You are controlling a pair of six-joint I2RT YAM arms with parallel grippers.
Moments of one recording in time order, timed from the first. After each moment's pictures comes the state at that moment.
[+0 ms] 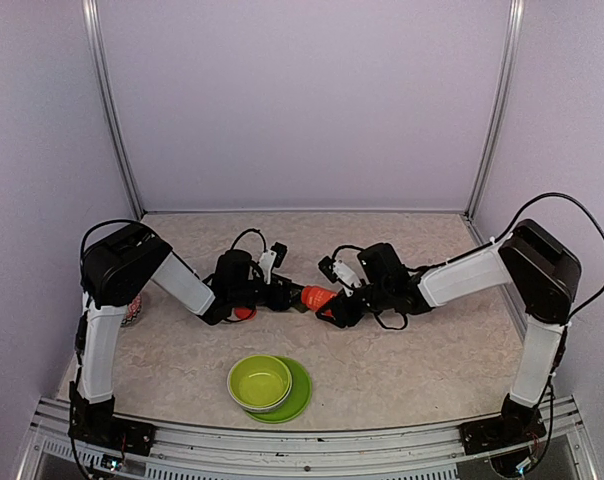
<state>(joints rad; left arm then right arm) -0.64 2.22 1.03 0.81 0.34 -0.20 0.75 1.88 0.97 0.21 -0.28 0.03</state>
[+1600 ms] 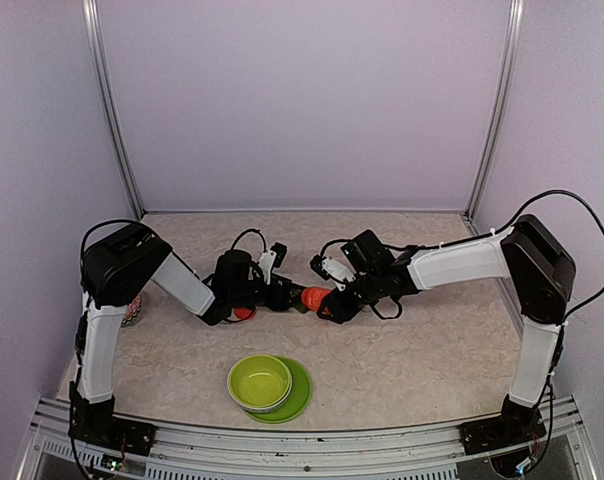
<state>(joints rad) -0.64 2.22 1.03 0.82 0.35 -0.21 0.78 1.91 1.18 -0.16 -0.17 -0.01</state>
